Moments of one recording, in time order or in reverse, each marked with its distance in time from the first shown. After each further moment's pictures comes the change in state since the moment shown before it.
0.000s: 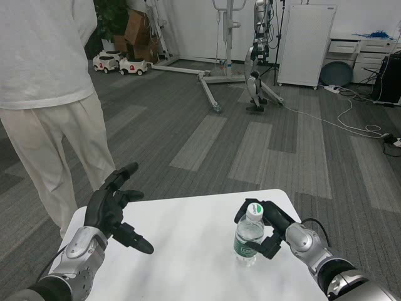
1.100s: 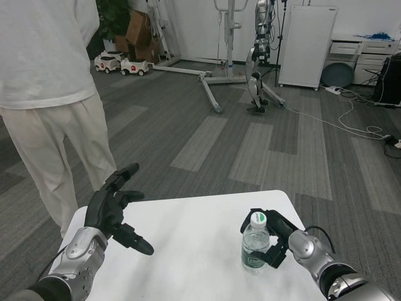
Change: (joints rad) left arm 0.003 -0.001 0.000 -0.002 0.004 0.000 0.000; right arm 0.003 0.005 -0.028 0.087 -0.016 0.023 -0.010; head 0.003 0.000
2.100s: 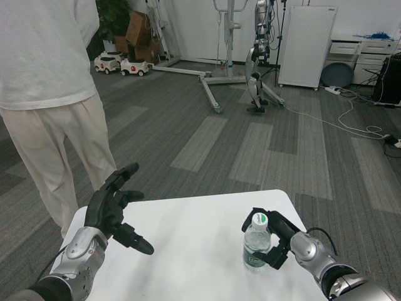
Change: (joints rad) left arm 0.002 0.000 0.000 0.000 0.002 0.000 0.000; right arm 0.000 0.000 -0.007 0.024 -0.034 -0.038 -0.010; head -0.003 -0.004
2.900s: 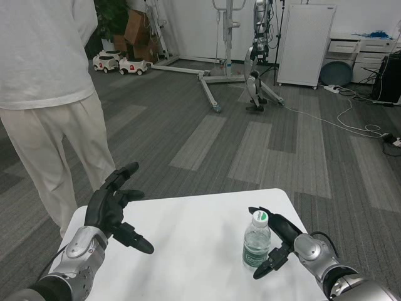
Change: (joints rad) left arm 0.001 0.000 0.000 0.000 0.000 0.000 0.000; right arm 0.000 -0.001 0.000 0.039 0.116 0.007 0.086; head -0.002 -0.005
